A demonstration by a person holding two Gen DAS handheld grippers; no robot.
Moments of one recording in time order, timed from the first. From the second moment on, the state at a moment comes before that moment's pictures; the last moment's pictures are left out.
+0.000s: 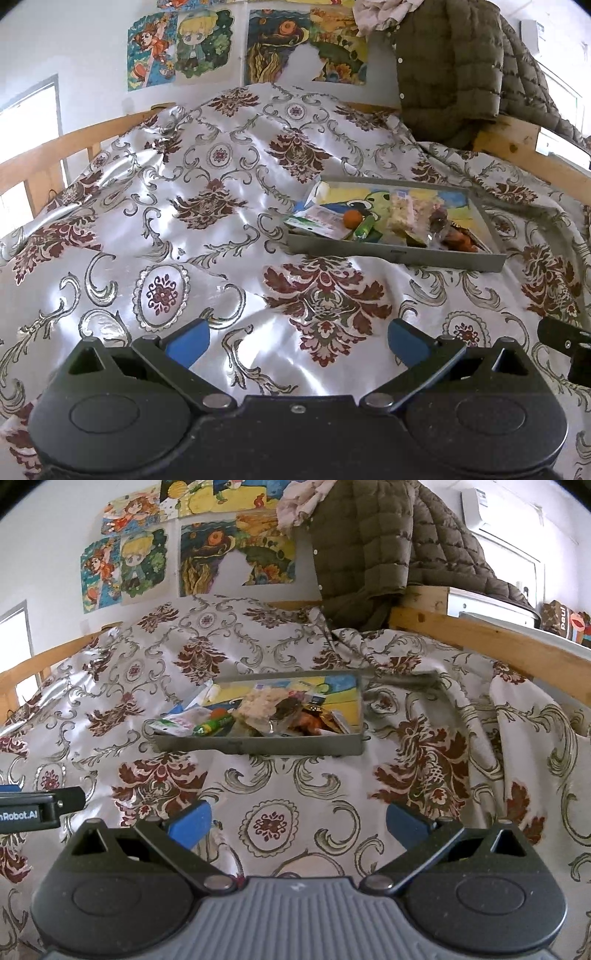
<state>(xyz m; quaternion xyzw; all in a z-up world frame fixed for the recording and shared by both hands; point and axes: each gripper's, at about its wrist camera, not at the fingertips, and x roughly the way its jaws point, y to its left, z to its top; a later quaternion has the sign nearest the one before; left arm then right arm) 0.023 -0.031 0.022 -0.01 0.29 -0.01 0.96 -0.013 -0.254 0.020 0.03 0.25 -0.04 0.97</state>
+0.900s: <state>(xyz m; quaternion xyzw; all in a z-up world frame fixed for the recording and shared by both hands) 0.022 -0.033 0.015 0.01 0.31 -0.01 0.95 -0.011 -0.255 0.019 0.03 0.27 -0.03 0.96</state>
